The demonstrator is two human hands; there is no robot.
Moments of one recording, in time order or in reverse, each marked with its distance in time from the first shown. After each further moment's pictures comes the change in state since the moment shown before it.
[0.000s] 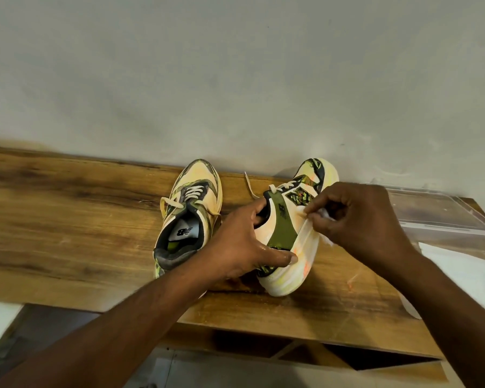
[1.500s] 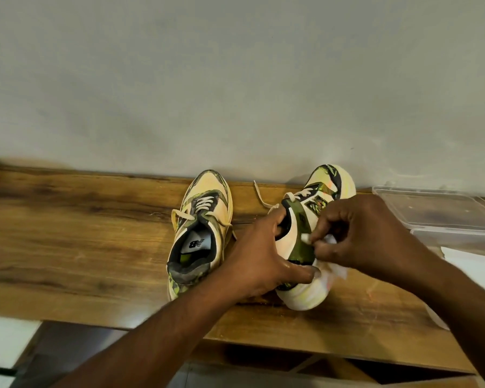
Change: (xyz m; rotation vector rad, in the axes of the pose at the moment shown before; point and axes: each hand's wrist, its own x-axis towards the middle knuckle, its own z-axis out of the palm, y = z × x) left_hand -0.004 0.008 0.009 0.114 0.011 0.055; right_hand 0.001 -0.021 -0.002 0.030 -0.193 0.037
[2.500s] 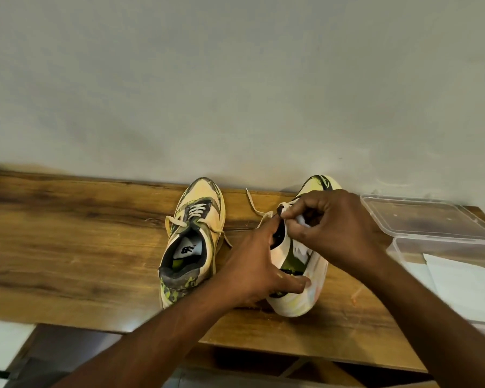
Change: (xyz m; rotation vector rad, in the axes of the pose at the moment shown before) left_hand -0.001 0.006 0.008 0.096 -0.019 0.010; right_hand 0.020 -0.001 0.016 0.149 0.210 0.042
